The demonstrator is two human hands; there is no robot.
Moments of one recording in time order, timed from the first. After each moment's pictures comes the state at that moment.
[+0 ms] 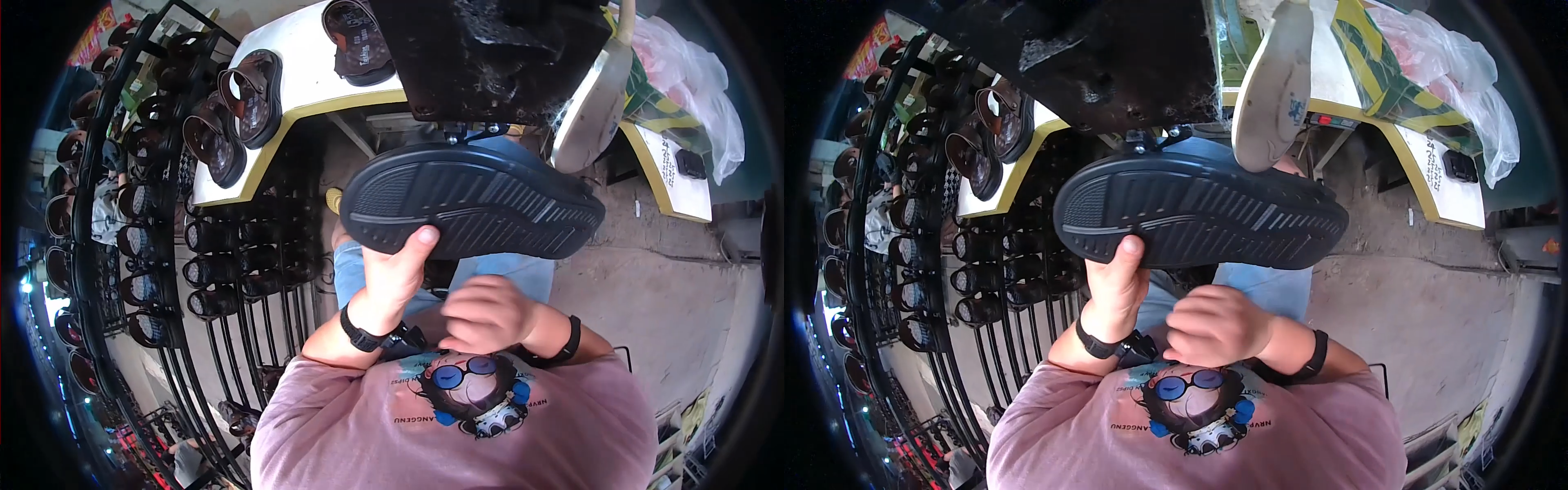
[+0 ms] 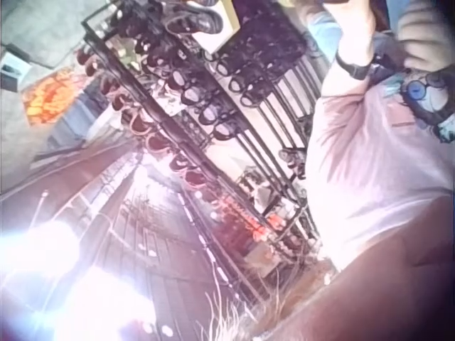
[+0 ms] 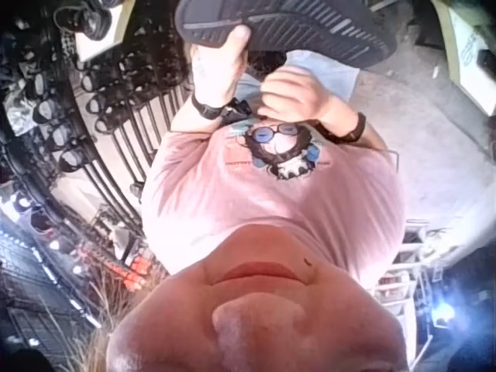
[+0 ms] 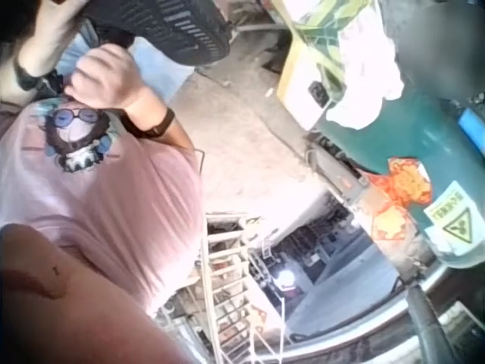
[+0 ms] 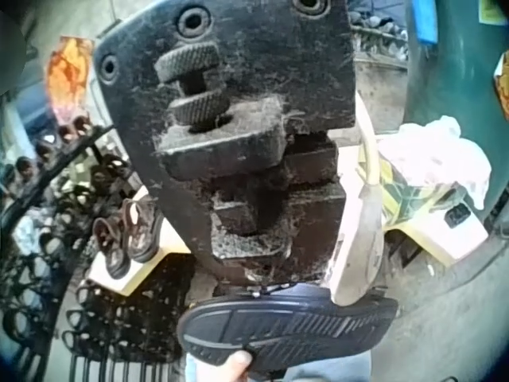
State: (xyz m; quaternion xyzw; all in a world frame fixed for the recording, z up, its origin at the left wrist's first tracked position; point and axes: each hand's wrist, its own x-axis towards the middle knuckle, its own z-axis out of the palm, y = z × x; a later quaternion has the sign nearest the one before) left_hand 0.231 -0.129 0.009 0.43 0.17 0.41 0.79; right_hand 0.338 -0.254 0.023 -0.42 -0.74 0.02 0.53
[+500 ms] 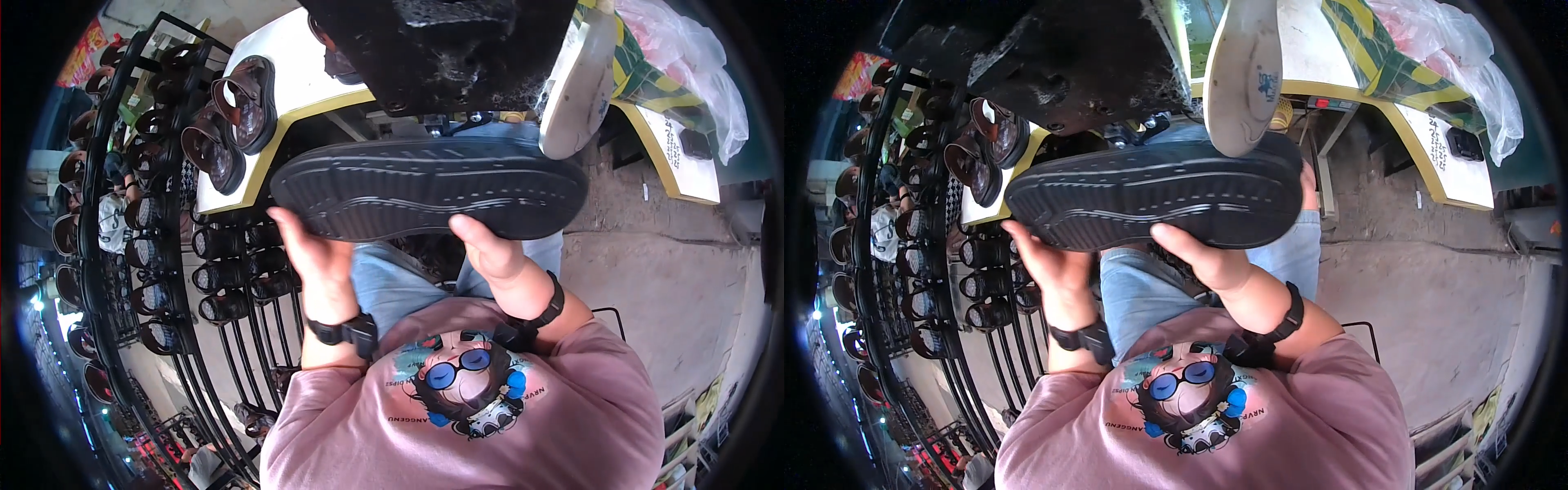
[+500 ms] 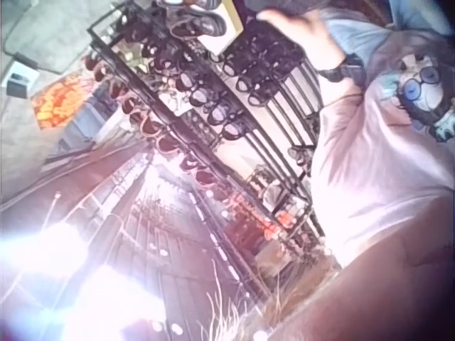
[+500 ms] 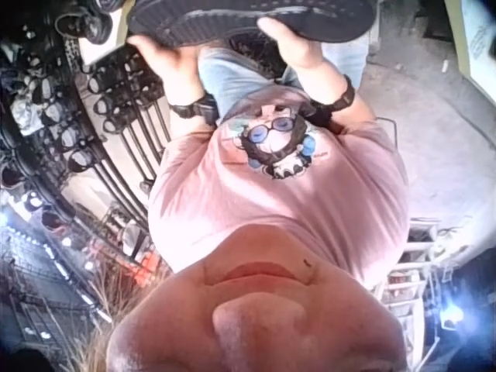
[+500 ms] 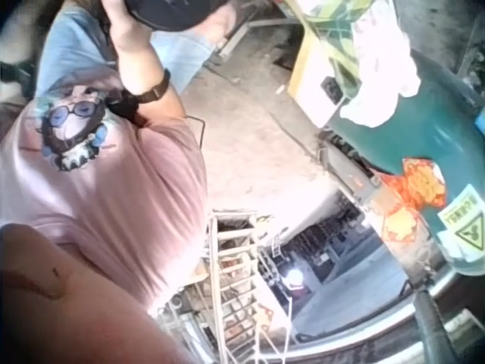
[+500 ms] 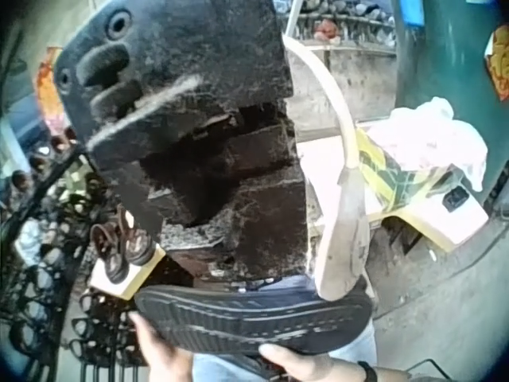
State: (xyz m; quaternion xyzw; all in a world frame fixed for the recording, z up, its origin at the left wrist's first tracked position) left_hand 0.192 -0.050 0.013 0.22 0.18 0.46 0.84; right_hand 0.336 -0.206 -0.033 -0.31 -0.21 0.42 0.83
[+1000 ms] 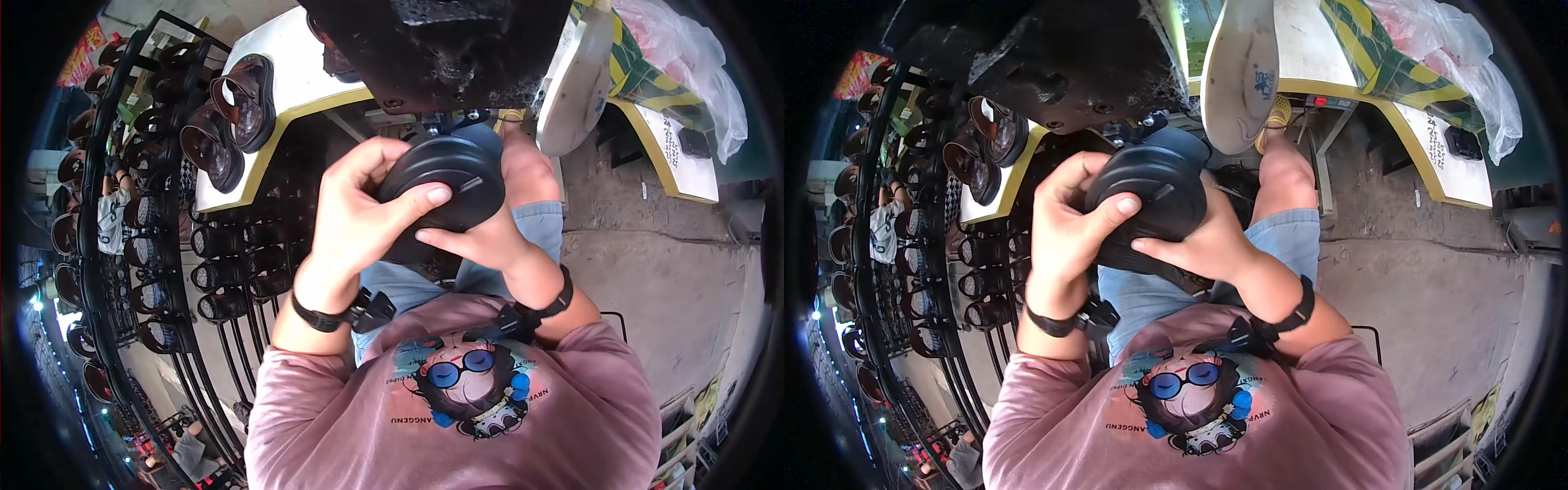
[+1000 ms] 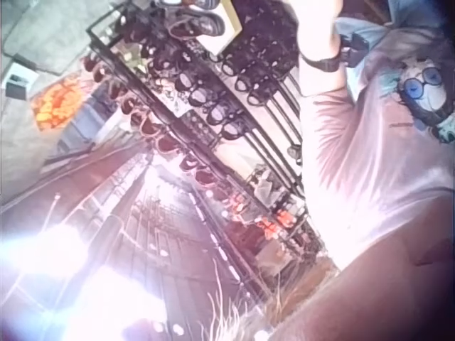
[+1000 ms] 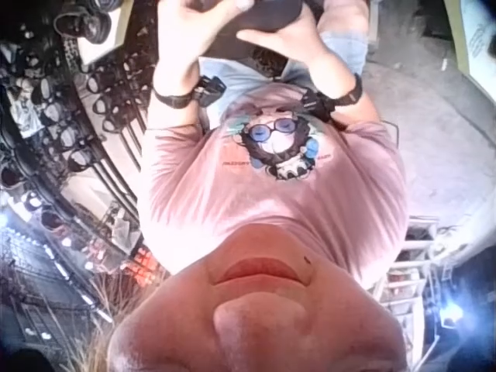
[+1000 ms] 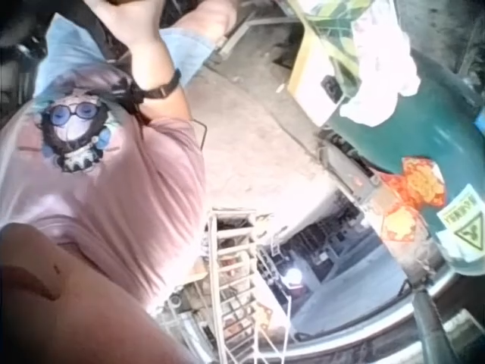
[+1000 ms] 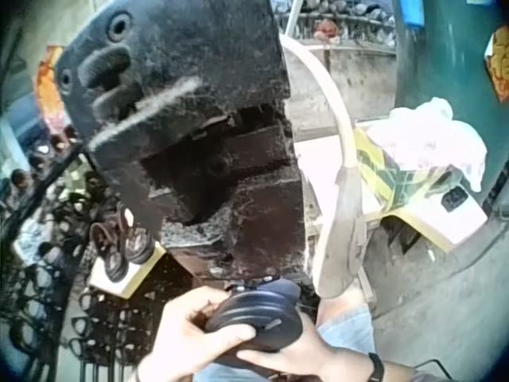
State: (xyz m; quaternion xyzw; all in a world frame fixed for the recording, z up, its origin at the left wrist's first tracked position) left_hand 0.247 -0.076 0.087 0.67 0.19 0.23 0.68; right_hand 0.360 -0.196 -0.008 -0.44 -0.29 0.34 0.78
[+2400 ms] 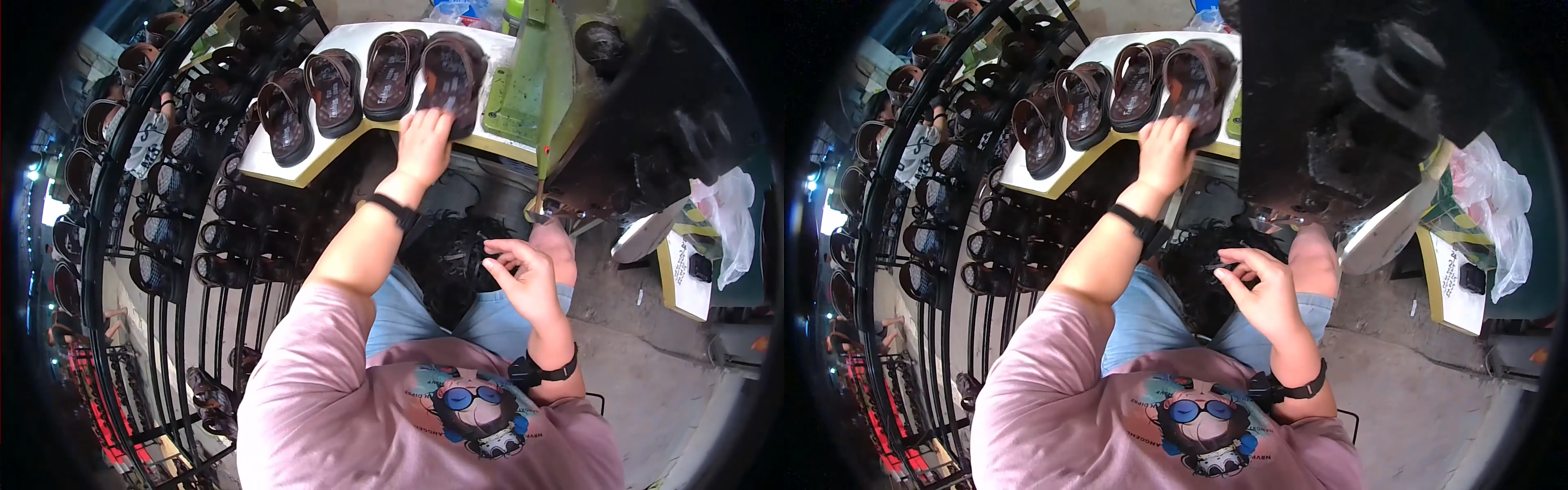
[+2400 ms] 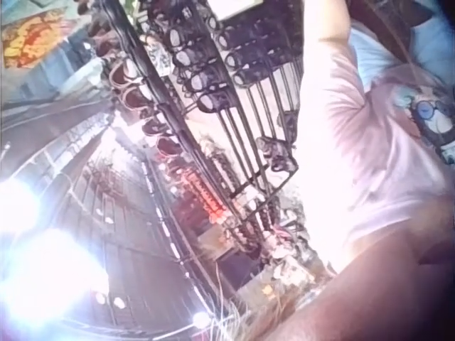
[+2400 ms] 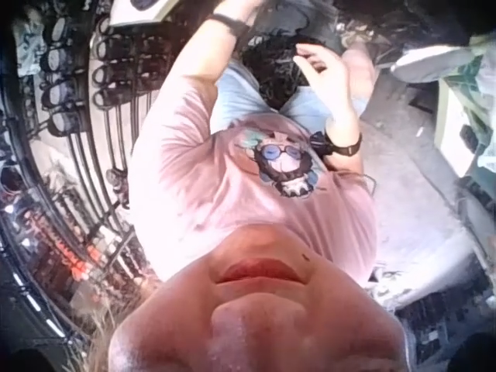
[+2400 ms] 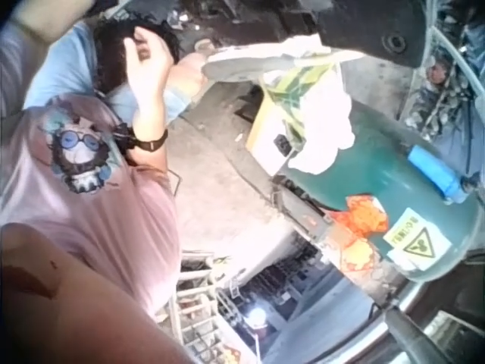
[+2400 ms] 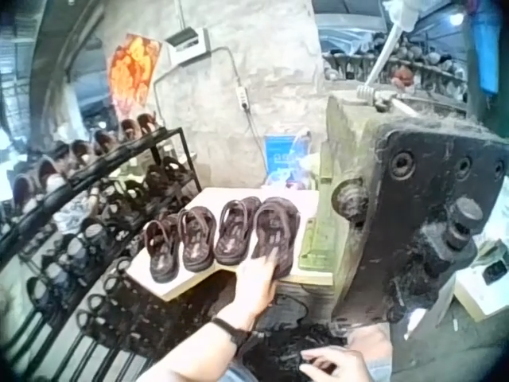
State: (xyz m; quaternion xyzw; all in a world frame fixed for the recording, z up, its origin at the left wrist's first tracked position) left_hand 0.301 0.073 -0.024 0.91 0.24 0.34 0.00; right_hand 0.370 -0.197 -0.009 -0.65 -0.47 0.26 0.54
